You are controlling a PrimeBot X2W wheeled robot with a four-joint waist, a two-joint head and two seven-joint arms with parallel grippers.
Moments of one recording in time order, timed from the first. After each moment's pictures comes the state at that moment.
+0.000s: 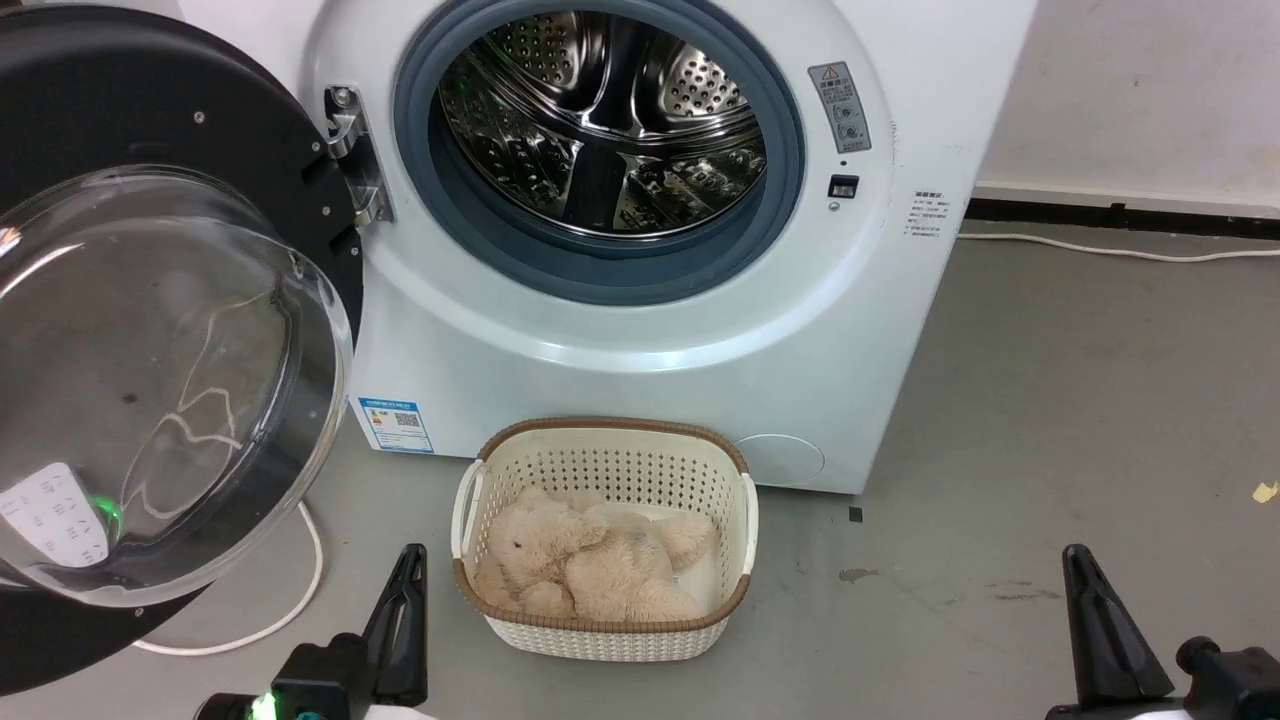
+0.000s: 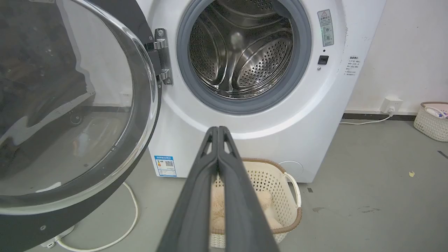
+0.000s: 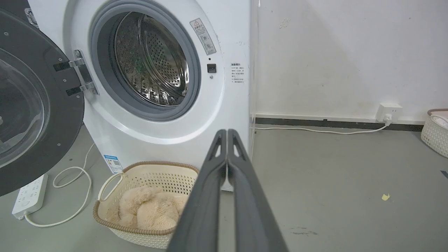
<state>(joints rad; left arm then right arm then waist) 0.08 0.13 -0.15 0.04 -0.15 0.08 -0.22 0.13 -0.05 -0.08 0.00 0.13 0.13 -0.22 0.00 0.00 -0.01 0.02</state>
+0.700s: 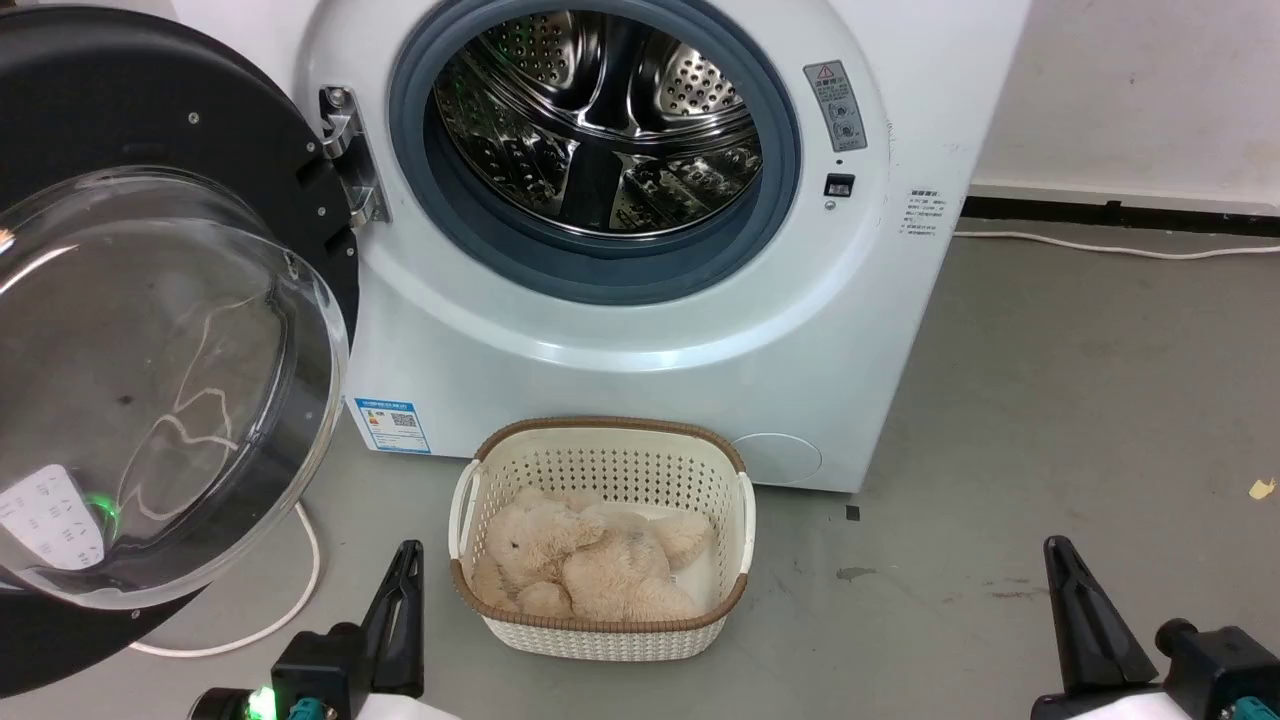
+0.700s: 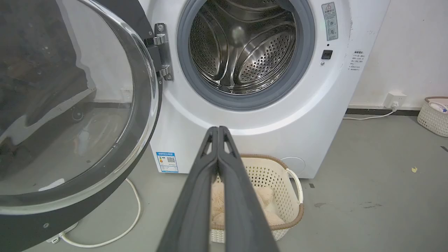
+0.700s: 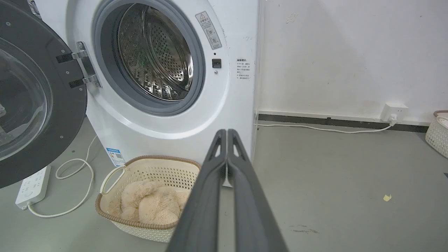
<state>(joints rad) 0.08 0.11 -0.12 0.03 -0.12 0.07 -0.18 0.11 -0.05 -0.06 0.00 0.10 0.13 -0.18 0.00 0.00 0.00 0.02</state>
